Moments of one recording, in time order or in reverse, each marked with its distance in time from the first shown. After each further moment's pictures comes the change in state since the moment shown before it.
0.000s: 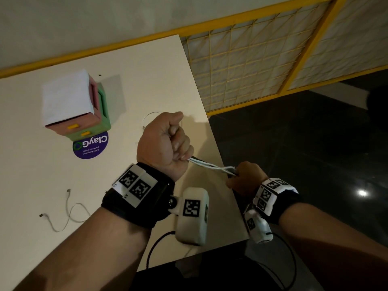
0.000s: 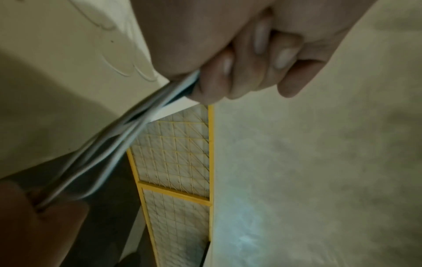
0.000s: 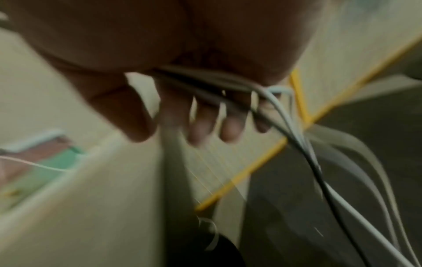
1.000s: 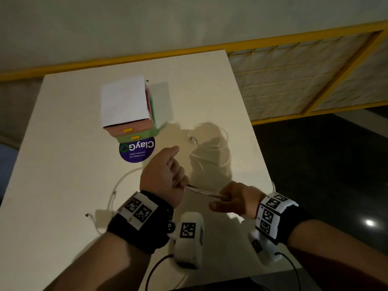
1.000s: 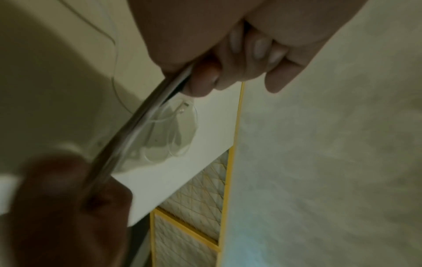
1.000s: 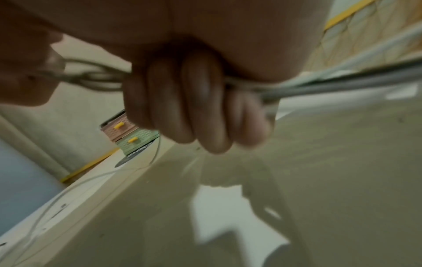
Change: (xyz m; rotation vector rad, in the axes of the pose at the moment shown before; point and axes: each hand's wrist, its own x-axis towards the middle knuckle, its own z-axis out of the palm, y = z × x) left_hand 0.002 0.052 -0.140 -0.110 0.322 -0.075; right_hand 0.000 -0.126 0.050 0.075 -0.364 -0.323
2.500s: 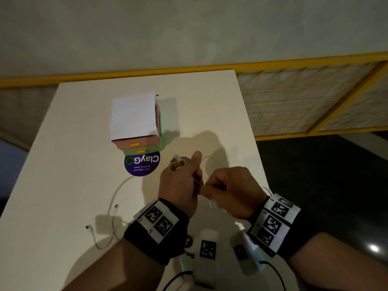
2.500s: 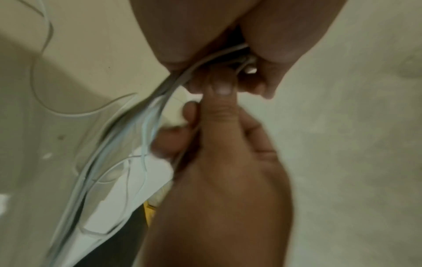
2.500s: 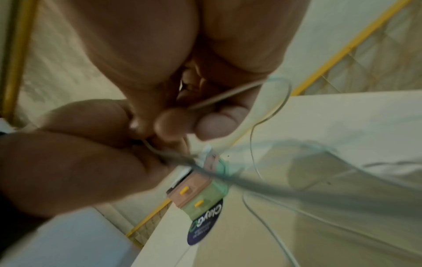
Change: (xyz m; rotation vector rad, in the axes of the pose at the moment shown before) left_hand 0.012 0.004 0.033 0.048 -0.009 0.189; right_hand -0.008 -0.084 -0.042 -0.075 0.485 -0.405
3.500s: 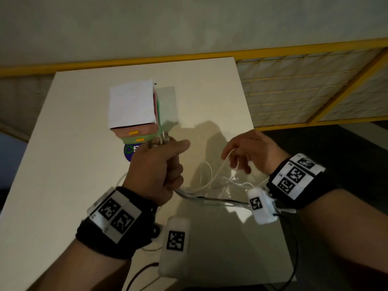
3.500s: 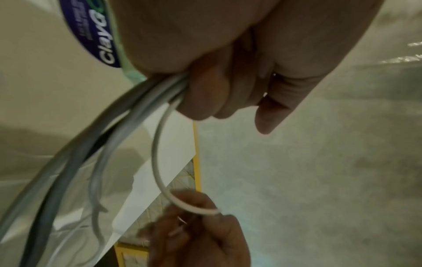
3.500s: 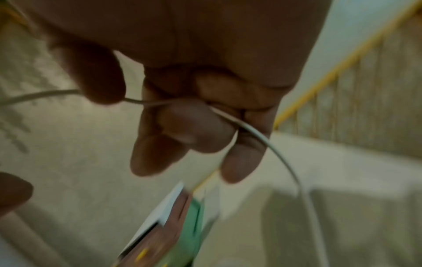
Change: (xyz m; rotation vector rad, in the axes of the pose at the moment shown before) left_hand -0.034 0.053 -0.017 0.135 -0.174 -0.027; right_hand 0.021 0.025 -0.055 0.563 -0.114 0.195
